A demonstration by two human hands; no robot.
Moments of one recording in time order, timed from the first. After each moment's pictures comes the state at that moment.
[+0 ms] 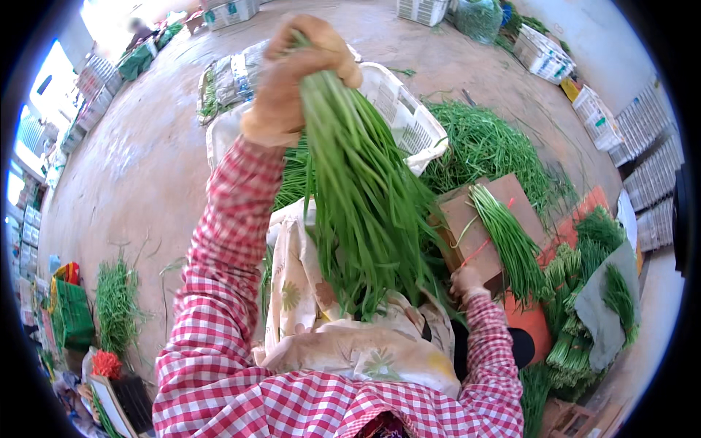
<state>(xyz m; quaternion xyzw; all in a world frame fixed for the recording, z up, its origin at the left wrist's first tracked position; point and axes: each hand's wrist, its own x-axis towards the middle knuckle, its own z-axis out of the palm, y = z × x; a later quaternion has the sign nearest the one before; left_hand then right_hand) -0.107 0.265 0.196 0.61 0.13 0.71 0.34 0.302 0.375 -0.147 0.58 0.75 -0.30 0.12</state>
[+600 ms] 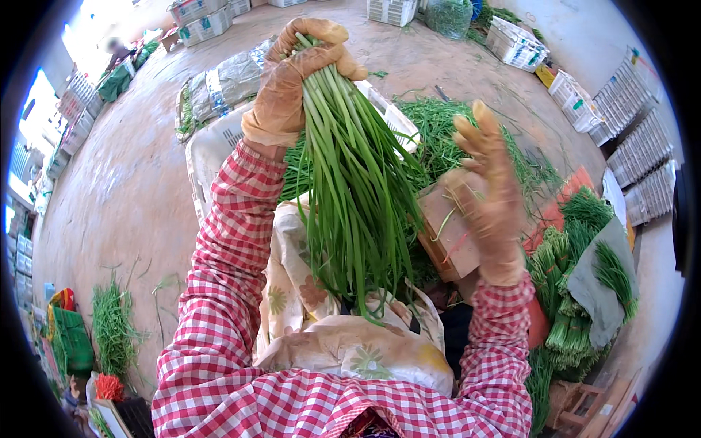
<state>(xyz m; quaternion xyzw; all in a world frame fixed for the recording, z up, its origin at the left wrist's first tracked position) -0.081 0.290 0.196 0.55 0.15 0.75 0.34 0.186 0.321 0.159 0.18 0.80 -0.33 -0.47</state>
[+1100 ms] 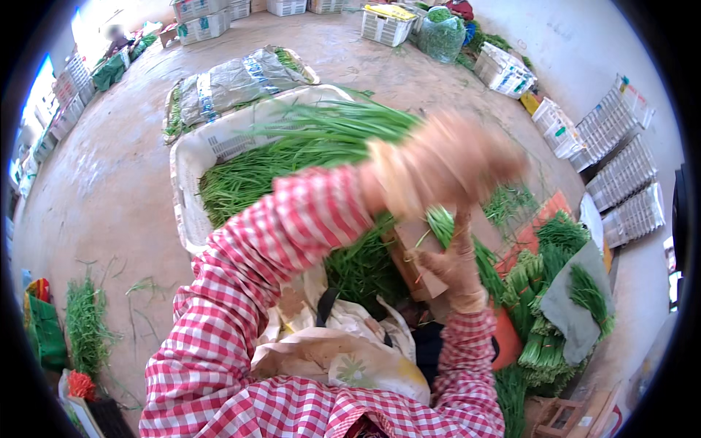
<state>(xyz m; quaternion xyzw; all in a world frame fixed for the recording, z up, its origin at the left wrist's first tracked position) 0.066 0.322 0.218 0.86 0.26 0.44 -0.03 0.237 0.324 0.110 0.39 0.80 -0.43 -0.15</state>
